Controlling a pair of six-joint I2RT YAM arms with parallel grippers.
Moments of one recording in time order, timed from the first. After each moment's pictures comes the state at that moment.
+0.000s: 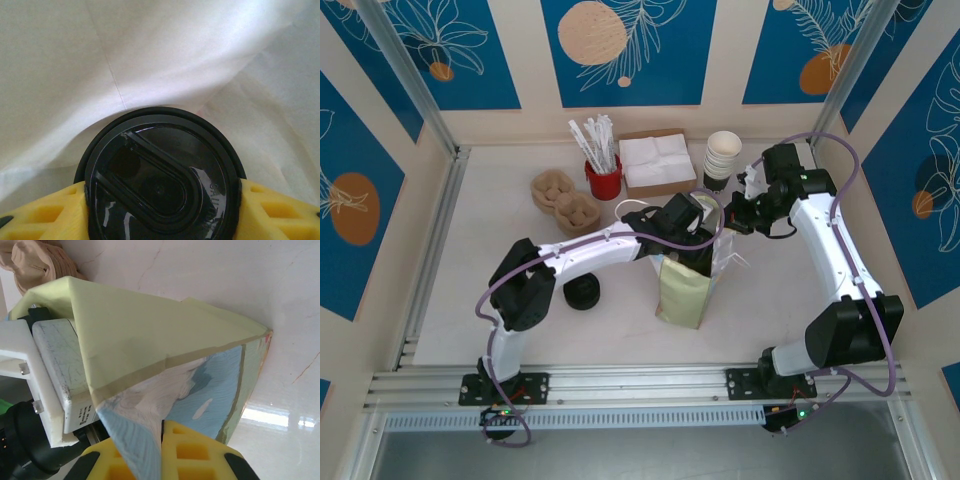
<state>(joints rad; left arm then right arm) -0.96 2.02 1.66 -0.47 0.00 -0.26 0.10 1.43 1.43 -1.23 -0.50 0.30</state>
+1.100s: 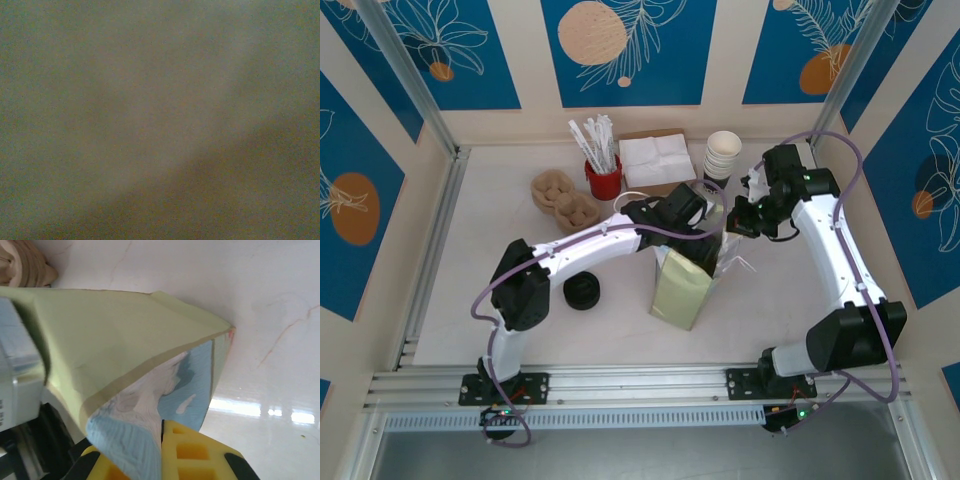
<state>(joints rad) -0.96 2.02 1.80 -0.67 0.02 -0.28 0.12 1.42 1.47 -1.32 -0.37 0.26</state>
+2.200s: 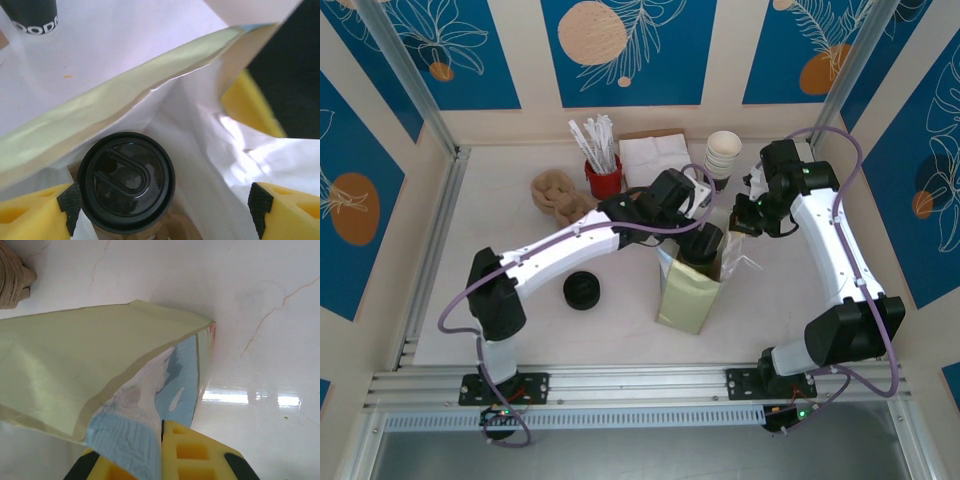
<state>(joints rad) -0.96 1.86 1.78 -0.63 0.13 -0.31 0.12 1.44 1.53 -1.38 -0.31 0.32</state>
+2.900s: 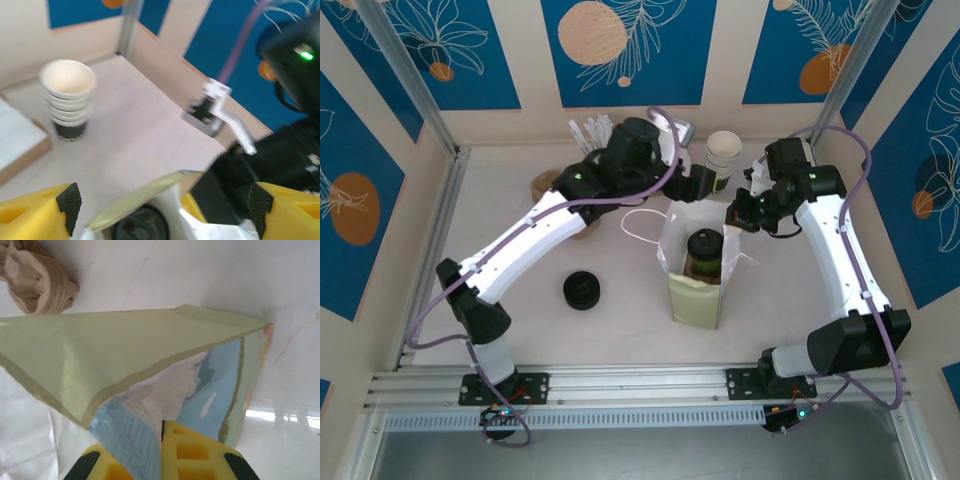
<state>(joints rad) -0.86 1.77 2.01 -0.62 0.10 -0.32 0.13 1.38 1.52 -1.31 -0.41 0.35</state>
